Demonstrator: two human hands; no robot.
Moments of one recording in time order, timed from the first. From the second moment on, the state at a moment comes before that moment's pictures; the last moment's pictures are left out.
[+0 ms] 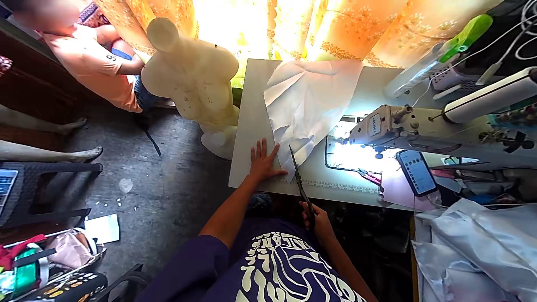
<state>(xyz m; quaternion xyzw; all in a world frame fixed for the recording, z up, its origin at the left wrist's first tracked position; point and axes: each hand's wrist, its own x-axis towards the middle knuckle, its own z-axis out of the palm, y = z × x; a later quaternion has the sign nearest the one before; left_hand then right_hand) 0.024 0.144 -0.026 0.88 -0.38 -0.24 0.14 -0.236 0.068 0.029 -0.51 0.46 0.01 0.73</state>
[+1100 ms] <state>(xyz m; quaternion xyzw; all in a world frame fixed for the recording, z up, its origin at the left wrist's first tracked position) -0.033 0.158 -0.046 0.89 -0.39 -0.11 0.23 -0.245 0.068 0.038 -0.60 0.46 0.05 0.66</state>
